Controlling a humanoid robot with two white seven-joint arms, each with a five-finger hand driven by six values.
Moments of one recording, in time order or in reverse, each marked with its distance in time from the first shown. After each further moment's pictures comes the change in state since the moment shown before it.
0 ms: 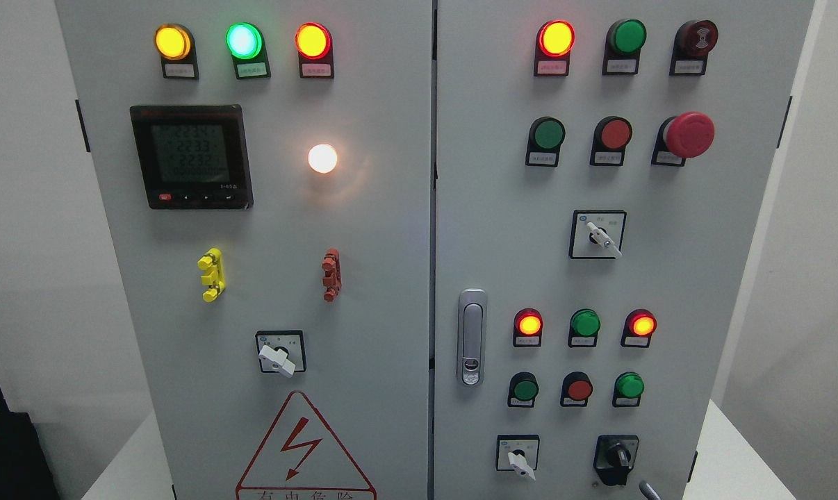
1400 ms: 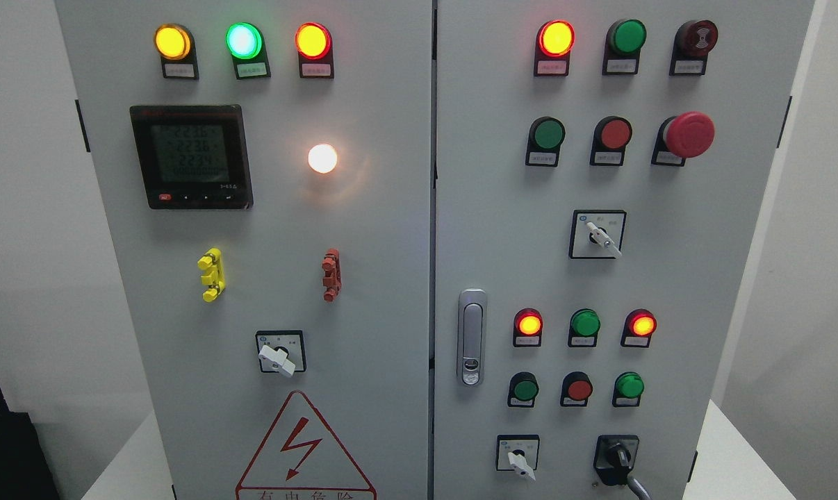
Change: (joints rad) left arm 0.000 0.000 0.000 0.000 0.000 -0.003 0.000; right arm -0.016 -0.006 0.029 0.019 0.003 0.003 0.005
